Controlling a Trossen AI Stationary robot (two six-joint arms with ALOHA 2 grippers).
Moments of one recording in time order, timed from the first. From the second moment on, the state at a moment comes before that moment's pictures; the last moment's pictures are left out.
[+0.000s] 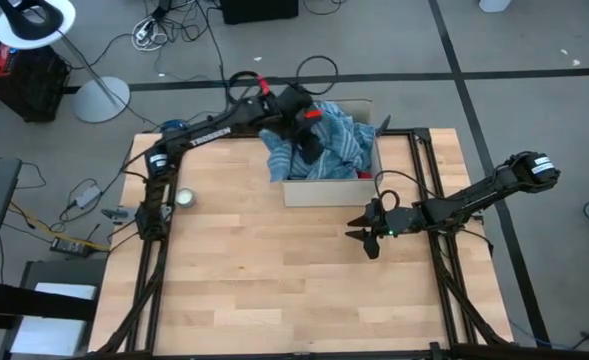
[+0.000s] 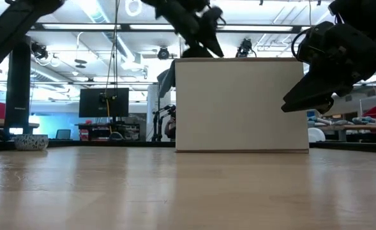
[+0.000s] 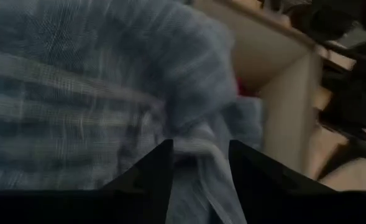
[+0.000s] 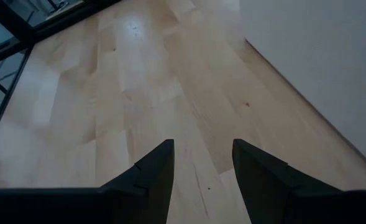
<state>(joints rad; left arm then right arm) 0.41 2.01 2.07 -0.83 0.21 -0.14 0.26 1.05 0.26 0.27 0.31 0.54</state>
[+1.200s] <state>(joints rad) 0.58 1.64 1.49 -0.56 0.09 -0.22 0.30 1.05 0.26 0.27 0.27 0.64</state>
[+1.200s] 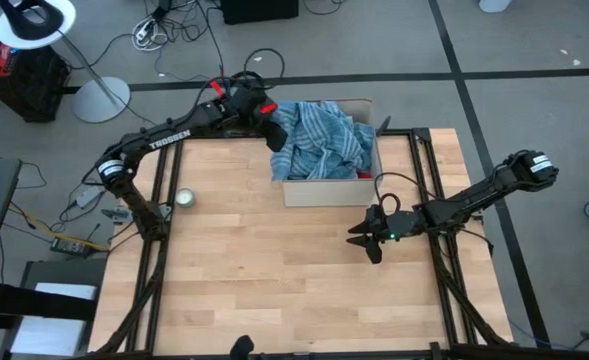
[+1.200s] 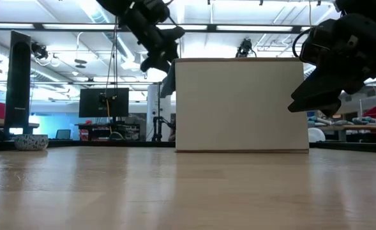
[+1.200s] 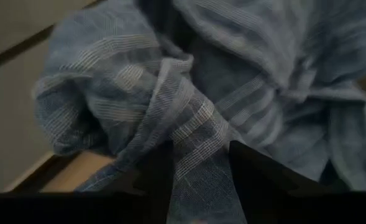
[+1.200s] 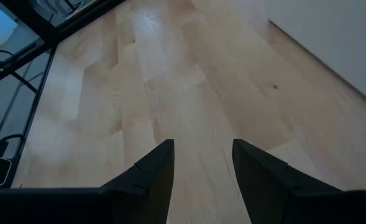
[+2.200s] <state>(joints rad) 0.44 1.80 1.62 -0.10 0.26 -0.33 0.26 1.05 0.26 0.32 0.31 0.54</state>
